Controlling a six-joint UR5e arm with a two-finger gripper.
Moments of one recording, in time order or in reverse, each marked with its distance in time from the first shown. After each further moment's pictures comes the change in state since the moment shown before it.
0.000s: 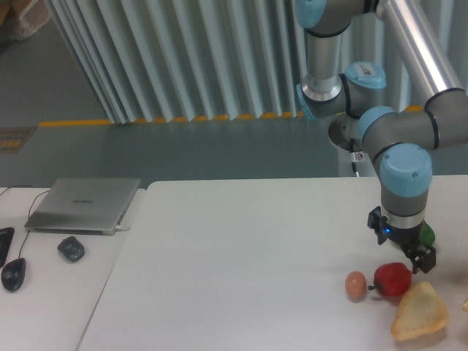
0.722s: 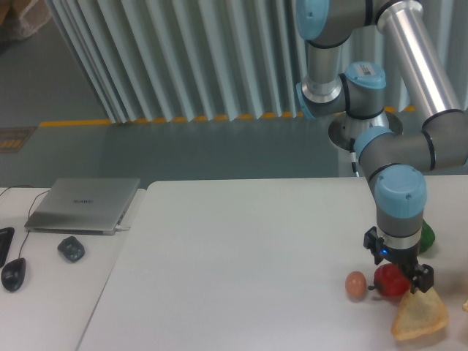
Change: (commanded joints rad) arm -0.035 -0.077 0.032 0.066 0.006 -0.084
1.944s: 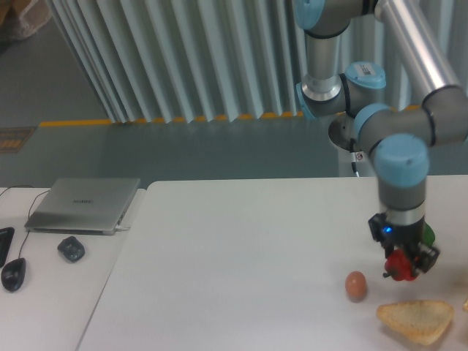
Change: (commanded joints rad) arm 0.145 0.187 -0.009 -0.008 -0.121 0.034
